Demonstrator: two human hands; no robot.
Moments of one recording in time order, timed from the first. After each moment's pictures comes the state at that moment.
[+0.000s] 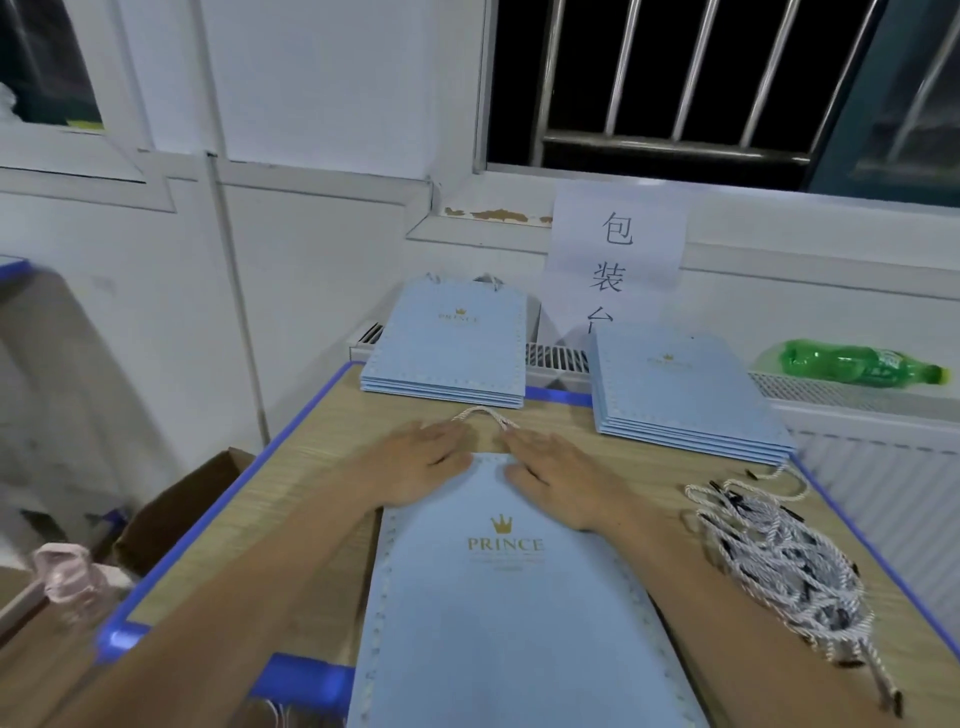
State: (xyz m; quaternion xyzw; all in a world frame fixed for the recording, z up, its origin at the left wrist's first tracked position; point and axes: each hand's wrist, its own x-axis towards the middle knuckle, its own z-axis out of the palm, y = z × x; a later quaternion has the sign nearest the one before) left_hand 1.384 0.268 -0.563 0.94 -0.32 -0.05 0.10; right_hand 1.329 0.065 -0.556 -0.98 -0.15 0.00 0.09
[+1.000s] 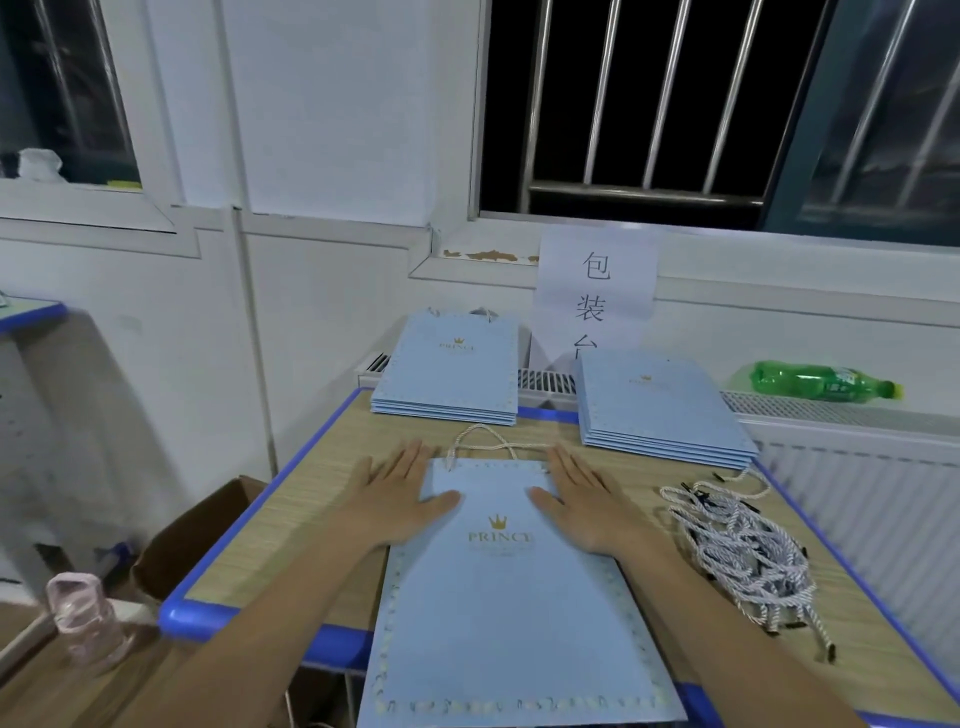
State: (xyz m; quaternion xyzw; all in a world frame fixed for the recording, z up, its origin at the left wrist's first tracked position) left_hand 1.333 0.290 -0.566 0.97 -0.19 -0.06 0.11; right_hand 1.292 0.046 -0.569 -1.00 -0.01 0.03 0.08
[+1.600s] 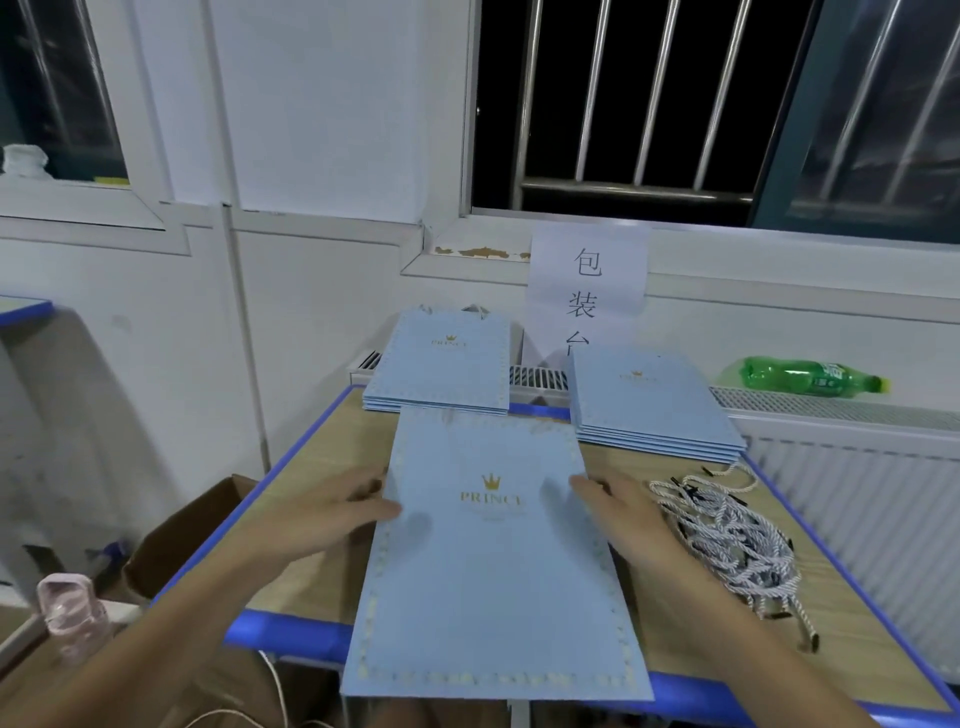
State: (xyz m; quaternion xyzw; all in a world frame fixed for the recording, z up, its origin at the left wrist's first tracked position) left_hand 1.285 0.339 -0.538 0.81 -0.24 -0.16 0.50; right_hand 1.235 0.047 -0.547 -0.87 0.06 -0.14 0.47
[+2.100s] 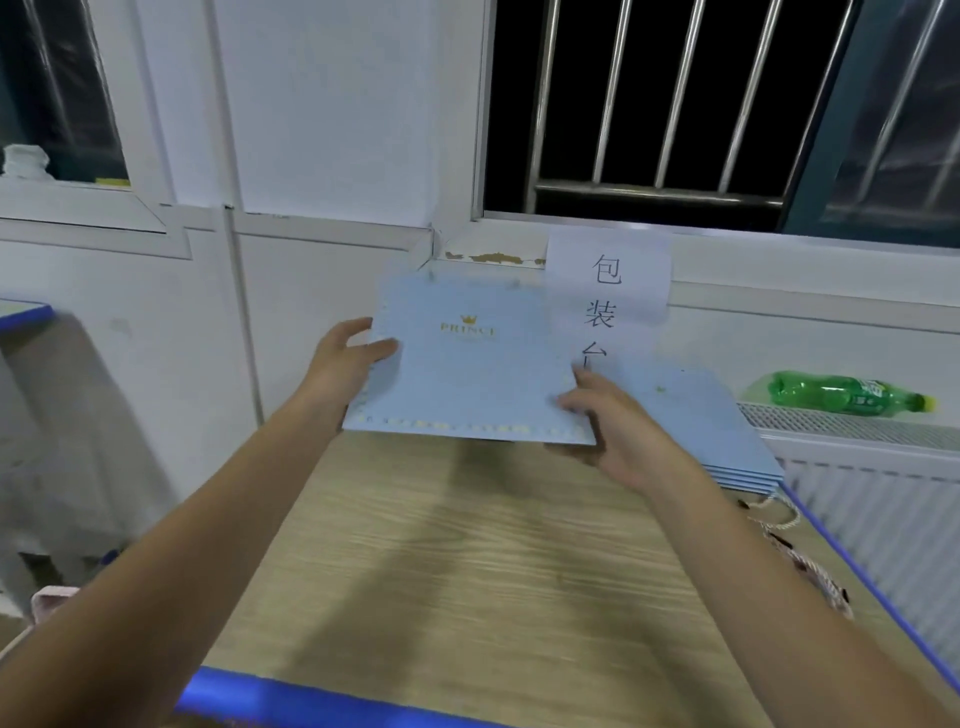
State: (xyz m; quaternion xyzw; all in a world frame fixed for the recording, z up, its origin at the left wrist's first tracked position) left_hand 1.384 0.306 -0.452 0.68 -0.07 0.08 0.72; right_hand 1.312 0.061 -0.467 -0.66 0.02 -0.02 0.75
